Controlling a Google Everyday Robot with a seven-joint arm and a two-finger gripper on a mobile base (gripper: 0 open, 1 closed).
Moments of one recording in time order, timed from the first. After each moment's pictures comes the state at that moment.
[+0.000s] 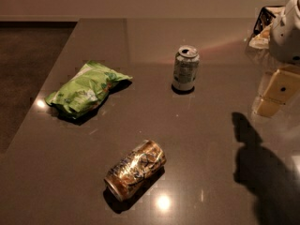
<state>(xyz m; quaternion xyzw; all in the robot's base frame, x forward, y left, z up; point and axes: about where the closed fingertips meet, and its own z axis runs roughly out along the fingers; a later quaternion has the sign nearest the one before) 0.438 -0.216 0.978 -0.60 0.78 -0.04 0.16</state>
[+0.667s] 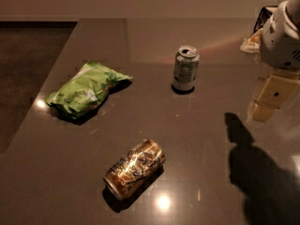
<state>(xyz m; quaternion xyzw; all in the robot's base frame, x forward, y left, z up) 0.435 -0.204 0.971 -0.63 0.76 -0.04 0.15</state>
